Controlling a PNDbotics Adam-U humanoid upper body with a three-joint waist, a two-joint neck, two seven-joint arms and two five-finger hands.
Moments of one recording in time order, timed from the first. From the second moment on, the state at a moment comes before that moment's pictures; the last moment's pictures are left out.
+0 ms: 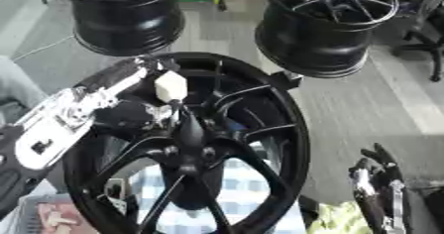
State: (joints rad) left arm -0.59 0.62 -0.52 -1.53 -0.40 -0.01 -0.21; right arm 0.09 -0.07 0.12 -1.50 0.21 -0.46 -0.48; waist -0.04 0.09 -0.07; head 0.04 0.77
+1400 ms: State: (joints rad) left arm -0.61 0.63 -0.50 -1.58 -0.35 0.02 -0.21; right arm 0.09 -0.07 0.12 -1.49 0.21 -0.46 -0.48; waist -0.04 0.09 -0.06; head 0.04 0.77
